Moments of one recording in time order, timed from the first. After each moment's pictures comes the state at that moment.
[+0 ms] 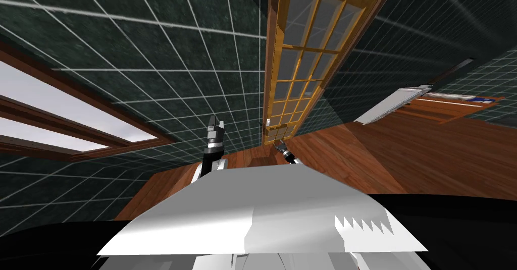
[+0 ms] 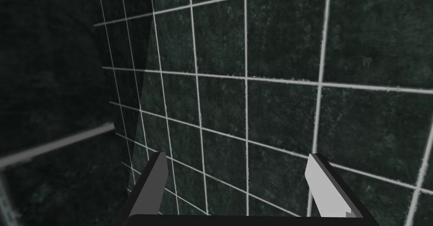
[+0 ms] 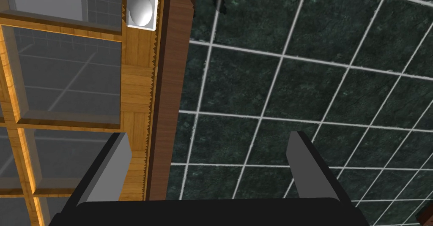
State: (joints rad) arm -0.02 -0.15 -0.23 -0.76 0.75 -0.93 1.12
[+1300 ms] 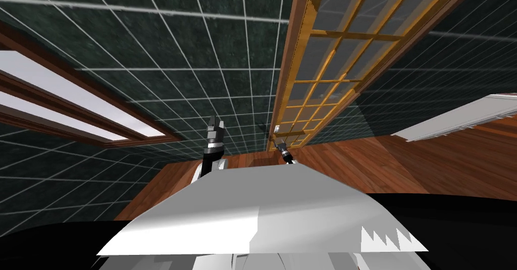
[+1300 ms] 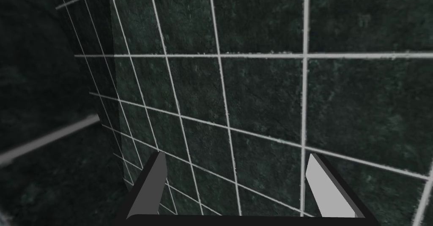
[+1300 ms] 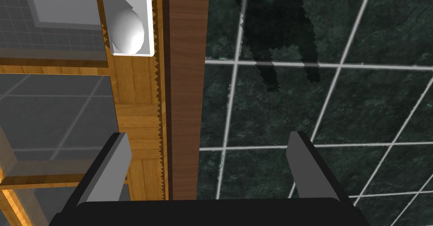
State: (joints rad) arm -0.05 -0.02 -0.43 -0.75 0.76 -0.92 1.13
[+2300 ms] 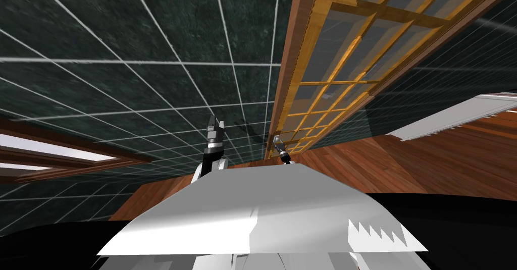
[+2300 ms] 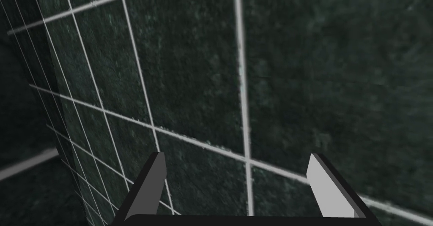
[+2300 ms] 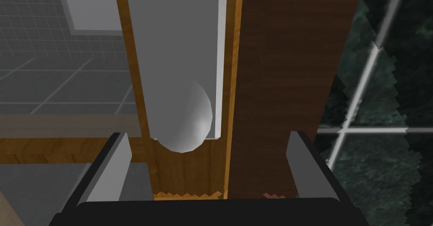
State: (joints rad) arm -0.05 0.04 -0.47 -0.75 0.76 -0.92 1.13
